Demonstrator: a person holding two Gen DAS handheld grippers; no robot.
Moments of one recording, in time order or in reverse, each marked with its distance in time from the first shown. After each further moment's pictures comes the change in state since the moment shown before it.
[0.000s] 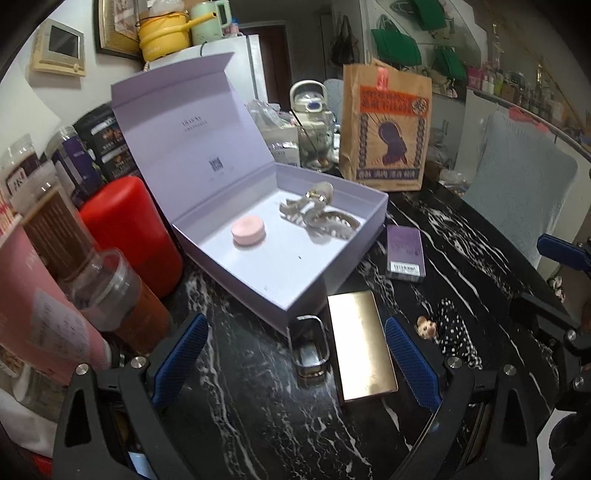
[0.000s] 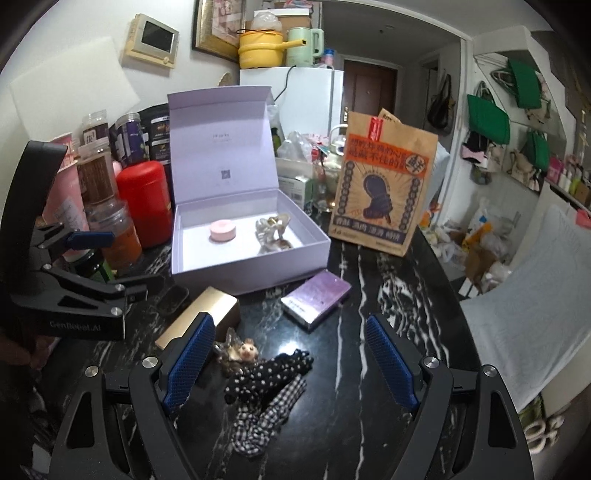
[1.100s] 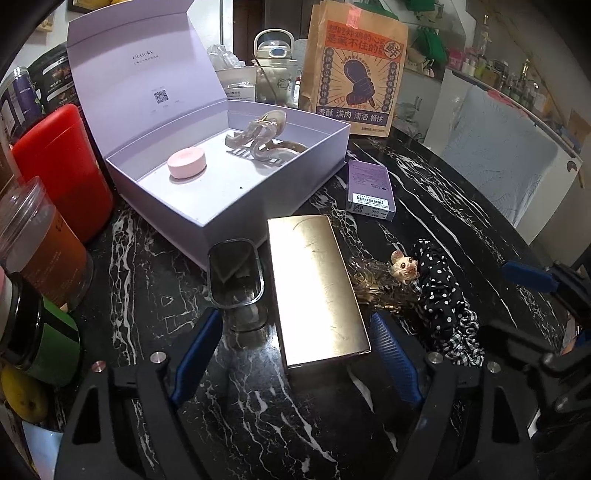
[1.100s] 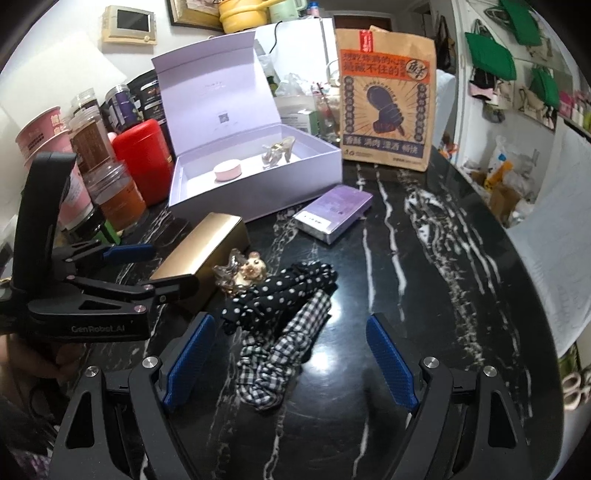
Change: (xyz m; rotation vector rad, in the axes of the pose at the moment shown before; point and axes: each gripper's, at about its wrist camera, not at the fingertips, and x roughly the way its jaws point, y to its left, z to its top) left arm 0.042 -0.020 -0.042 -0.016 0.118 -0.167; right arm 0.032 -0.009 -0.060 0.134 0.156 0.121
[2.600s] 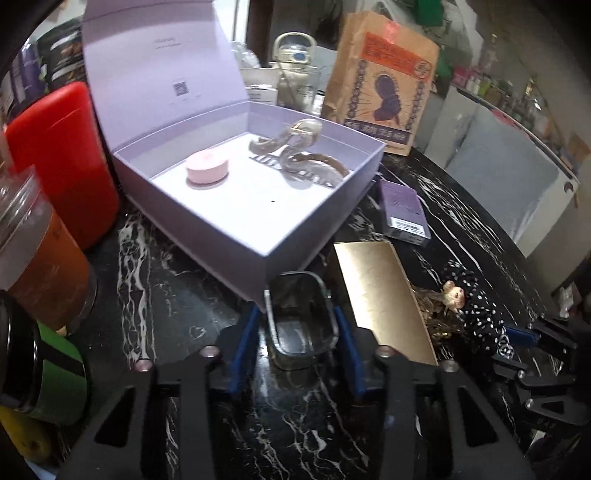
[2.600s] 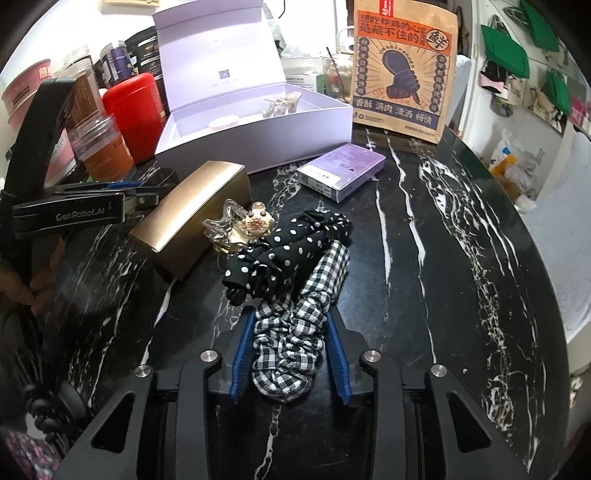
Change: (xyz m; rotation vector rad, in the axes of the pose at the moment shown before) left arm 0.018 0.039 0.016 -0.033 -0.024 -0.044; right arm 0.029 0.006 -0.015 -0.054 0.108 -0.040
